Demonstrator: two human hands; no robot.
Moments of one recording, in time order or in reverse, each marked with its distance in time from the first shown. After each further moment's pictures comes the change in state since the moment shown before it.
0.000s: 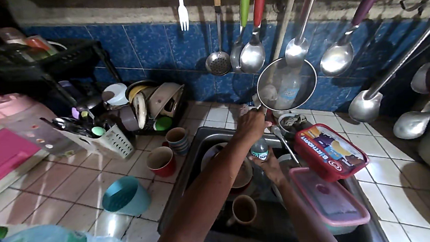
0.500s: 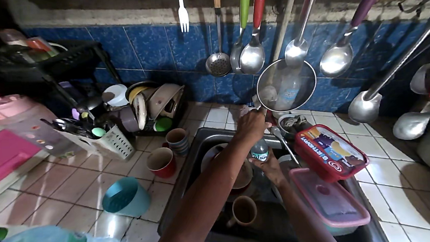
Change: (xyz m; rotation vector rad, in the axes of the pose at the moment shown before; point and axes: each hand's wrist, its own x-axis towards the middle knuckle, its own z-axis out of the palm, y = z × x) left_hand 0.000 0.002 -0.001 0.024 -0.005 -0.009; right_hand 0.000 0.000 0.000 -0.008 0.000 0.006
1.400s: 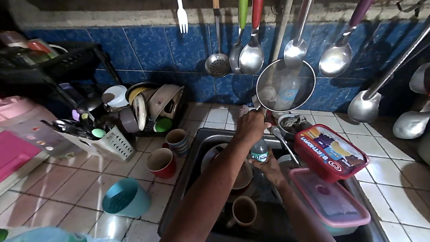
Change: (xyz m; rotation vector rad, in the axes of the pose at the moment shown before) left_hand 0.001 -0.001 0.002 -0.017 0.012 -0.001; right_hand 0.000 0.003 0.002 0.020 0.001 -0.013
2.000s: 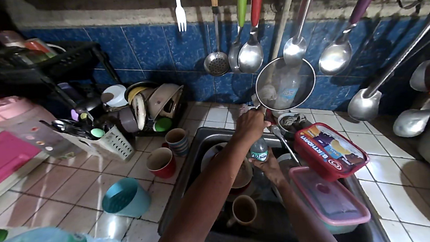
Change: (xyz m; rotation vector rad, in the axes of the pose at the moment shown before) left_hand -0.001 0.001 -0.001 0.005 -0.008 -0.002; right_hand 0.001 0.004 -0.001 -0.023 -0.010 -0.010
